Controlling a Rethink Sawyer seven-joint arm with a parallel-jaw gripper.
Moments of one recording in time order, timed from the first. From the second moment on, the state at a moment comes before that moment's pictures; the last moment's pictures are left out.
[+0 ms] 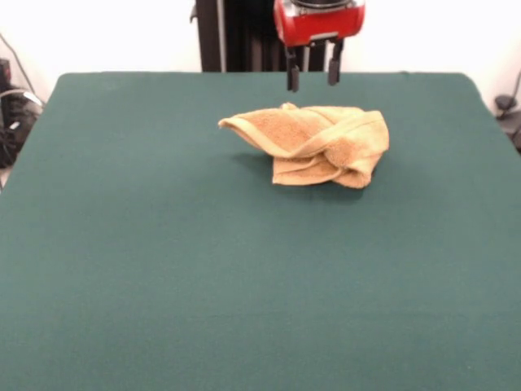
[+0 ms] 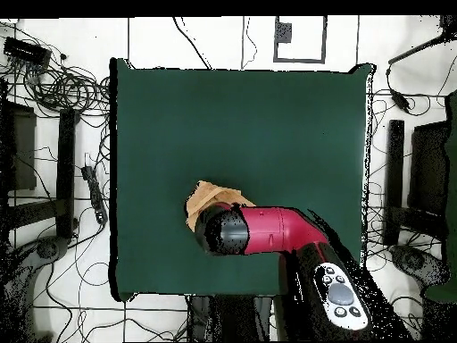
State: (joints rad) arm -0.34 -0.79 0.24 1.93 -0.27 0.50 1.57
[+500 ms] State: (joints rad) arm -0.39 -0.79 0.29 1.93 -0.30 0.53 1.57
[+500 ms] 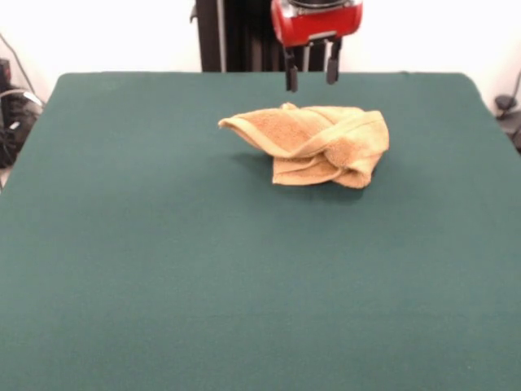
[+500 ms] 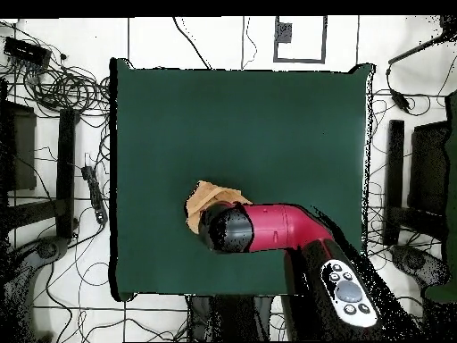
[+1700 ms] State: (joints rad) arm -0.47 -0.81 0.38 1.89 -0.40 0.61 1.57
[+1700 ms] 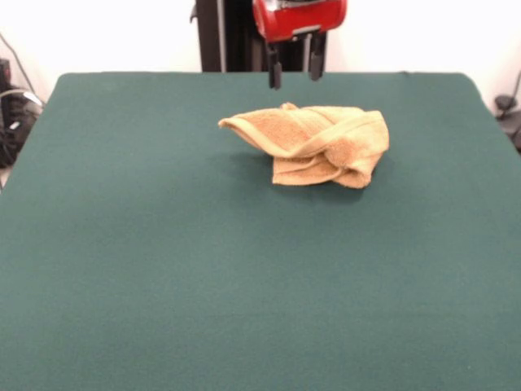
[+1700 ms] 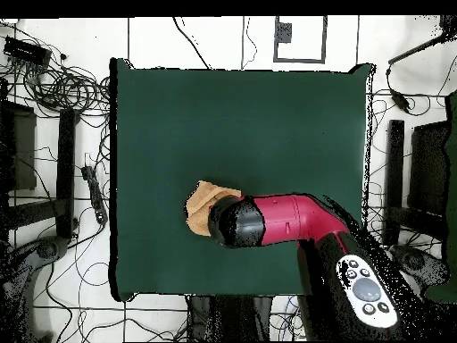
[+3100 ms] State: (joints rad) arm -0.48 -0.80 0.45 1.84 -0.48 0.67 1.57
